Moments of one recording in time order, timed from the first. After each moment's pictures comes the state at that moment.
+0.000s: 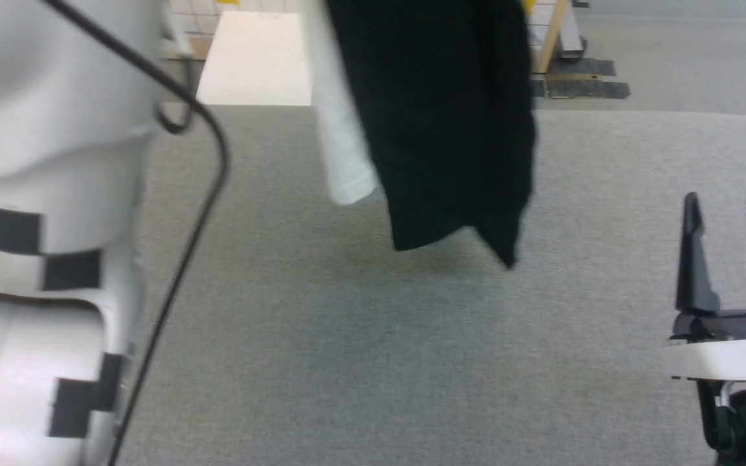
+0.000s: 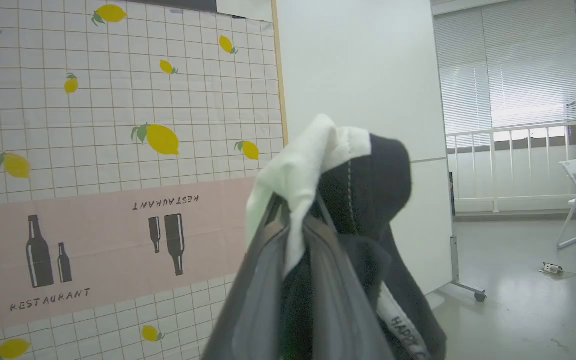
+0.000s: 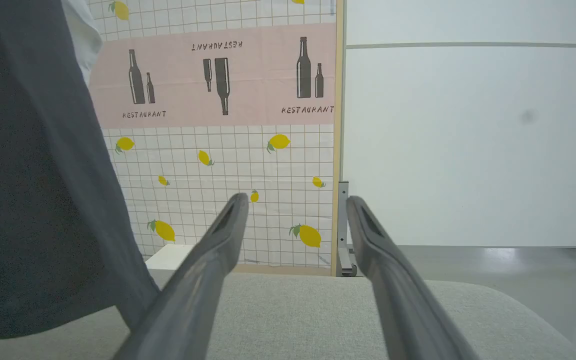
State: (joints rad) left arm -1.42 0.14 -0.30 0.25 -0.59 -0.02 0.32; right arm -0.08 -0.05 -0.16 -0.11 0.09 0.13 -0.24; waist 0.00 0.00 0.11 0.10
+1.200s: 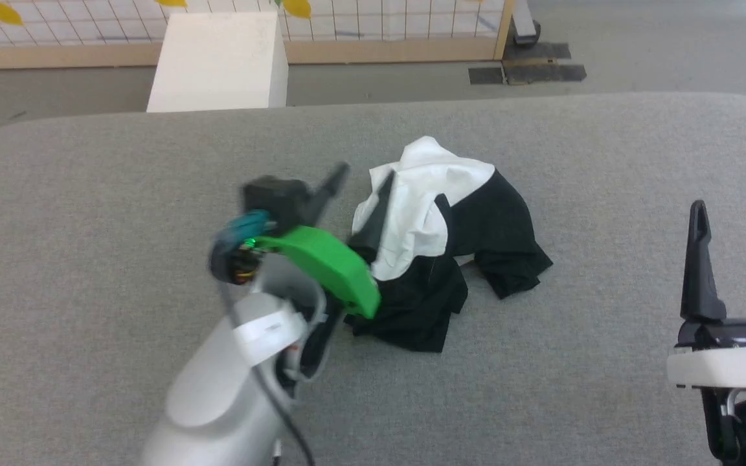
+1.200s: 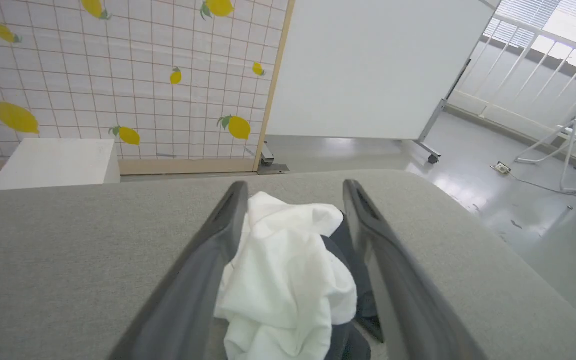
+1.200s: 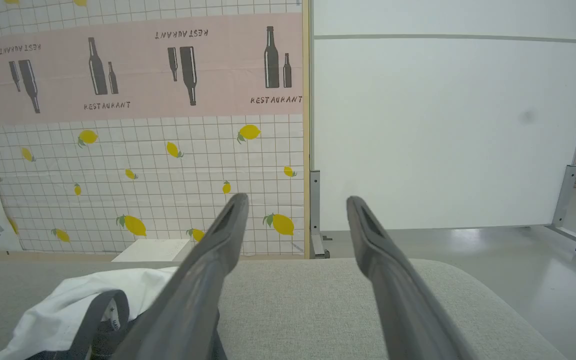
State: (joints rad) left arm -0.52 0.13 -0.53 0.25 -0.61 0.08 -0.02; right arm -0.06 -0.05 -0.17 -0.13 0.10 0.13 -0.22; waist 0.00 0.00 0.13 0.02
